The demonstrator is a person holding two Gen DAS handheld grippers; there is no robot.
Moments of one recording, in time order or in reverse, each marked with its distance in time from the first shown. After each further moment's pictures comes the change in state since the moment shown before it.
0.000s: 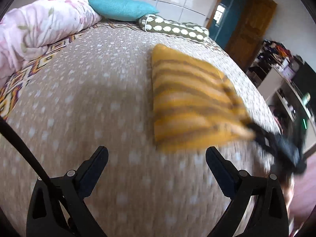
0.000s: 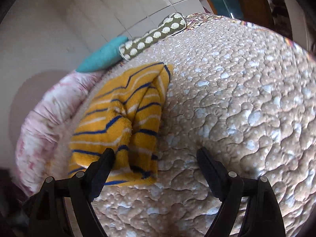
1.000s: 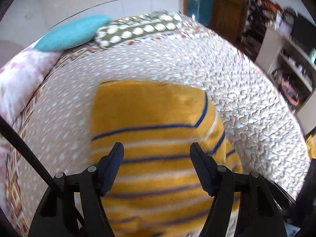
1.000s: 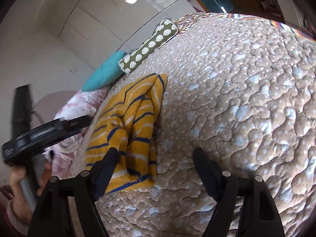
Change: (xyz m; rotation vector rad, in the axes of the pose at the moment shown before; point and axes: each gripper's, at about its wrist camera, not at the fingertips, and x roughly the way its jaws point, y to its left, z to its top) left arm 0.112 -0.149 0.112 0.368 0.100 0.135; right arm -0.018 -0.024 -0.002 0.130 -0.056 0.069
